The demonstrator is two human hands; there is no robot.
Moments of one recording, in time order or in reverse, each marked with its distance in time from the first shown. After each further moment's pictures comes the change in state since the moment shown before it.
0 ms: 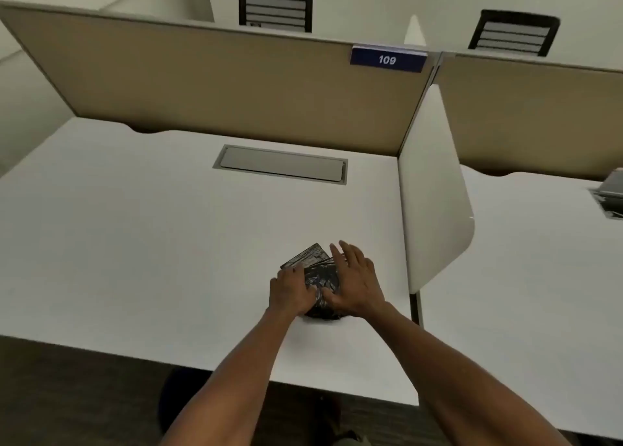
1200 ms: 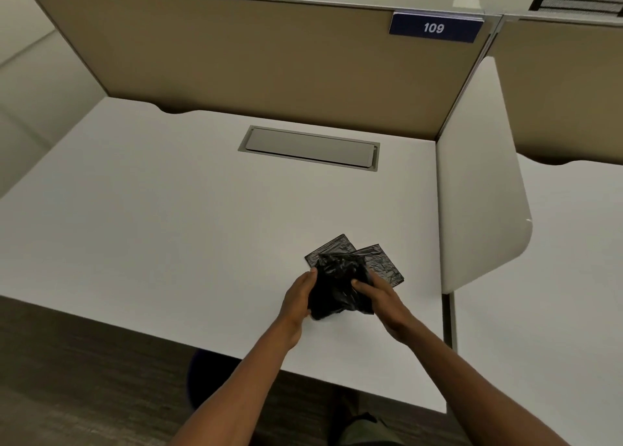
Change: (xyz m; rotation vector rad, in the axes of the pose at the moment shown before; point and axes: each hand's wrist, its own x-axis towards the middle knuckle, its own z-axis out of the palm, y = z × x) left_hand -0.032 -0.036 0.006 -1.345 -0.145 -0.344; right_hand -0.017 -0.004 0.017 1.289 -0.227 0.323
